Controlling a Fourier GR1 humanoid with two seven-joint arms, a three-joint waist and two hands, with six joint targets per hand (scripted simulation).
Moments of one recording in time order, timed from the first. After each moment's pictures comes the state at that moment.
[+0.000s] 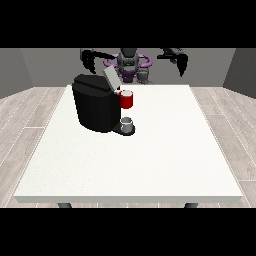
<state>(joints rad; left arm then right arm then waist) -0.36 0.01 0.22 -1.16 -0.05 -0.28 -0.12 -0.37 -0.18 -0.09 -1.27 -0.08 0.05 0.00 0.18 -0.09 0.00</state>
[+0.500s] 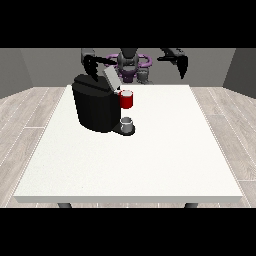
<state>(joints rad) -0.28 0.03 0.19 -1.31 -0.01 -0.25 -0.07 -0.50 -0.18 -0.10 -1.15 -0.04 0.06 -0.03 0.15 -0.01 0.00</state>
